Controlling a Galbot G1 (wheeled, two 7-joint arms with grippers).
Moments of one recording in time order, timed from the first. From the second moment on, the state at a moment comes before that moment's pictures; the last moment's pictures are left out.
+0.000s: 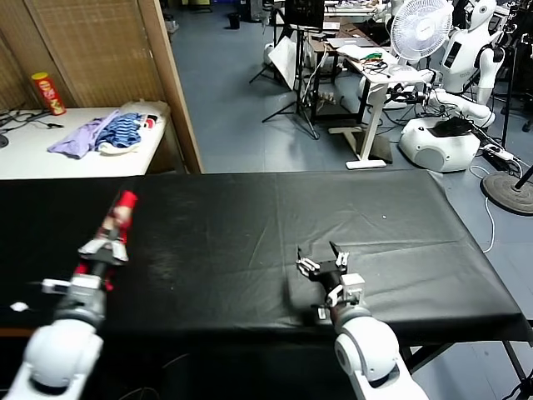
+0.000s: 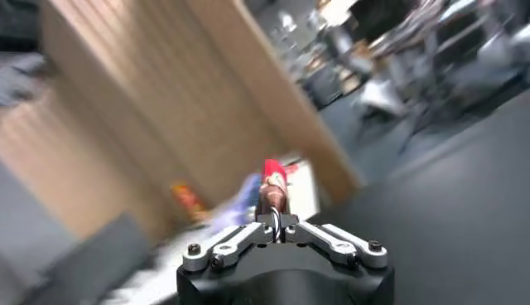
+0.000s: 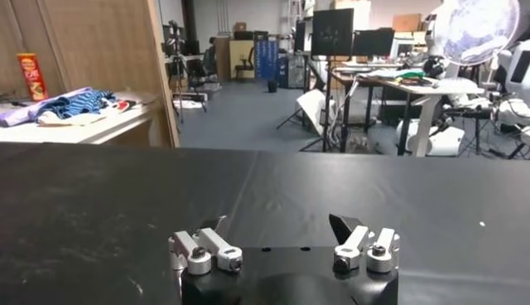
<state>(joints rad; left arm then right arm) 1.41 -1.07 -0.64 -2.10 -0.12 0.39 -0.12 -1.25 1.38 0.27 2.03 0.19 -0.50 0.16</state>
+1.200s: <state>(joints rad) 1.45 -1.23 -0.39 -2.16 -0.27 0.11 0.02 -0.94 1.44 -0.04 1.63 0.50 -0.54 -0.02</state>
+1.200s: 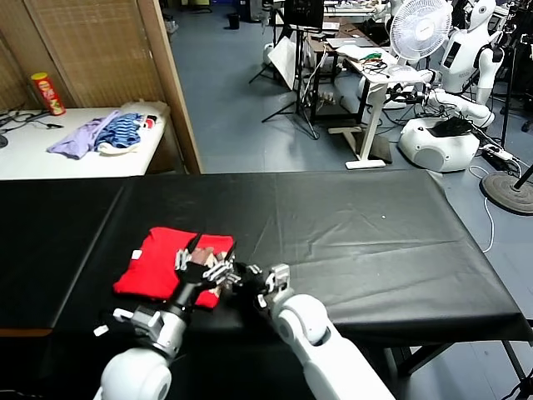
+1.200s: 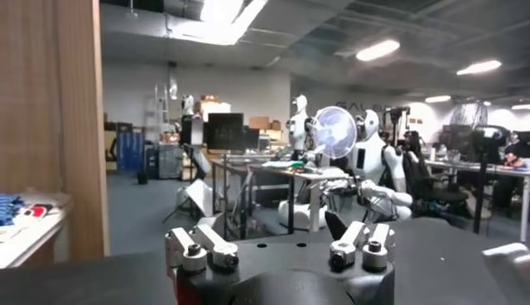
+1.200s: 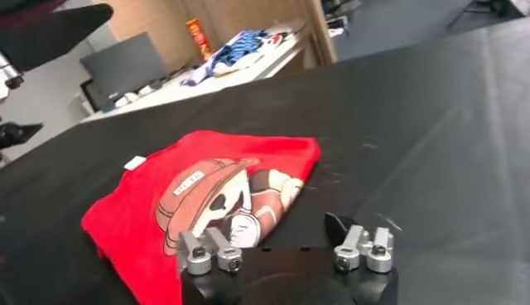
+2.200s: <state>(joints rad) 1.49 -1.23 -0.43 -2.08 -0.24 0.02 -0.06 -1.04 1.12 0.10 1.72 -0.07 0.00 -0.18</state>
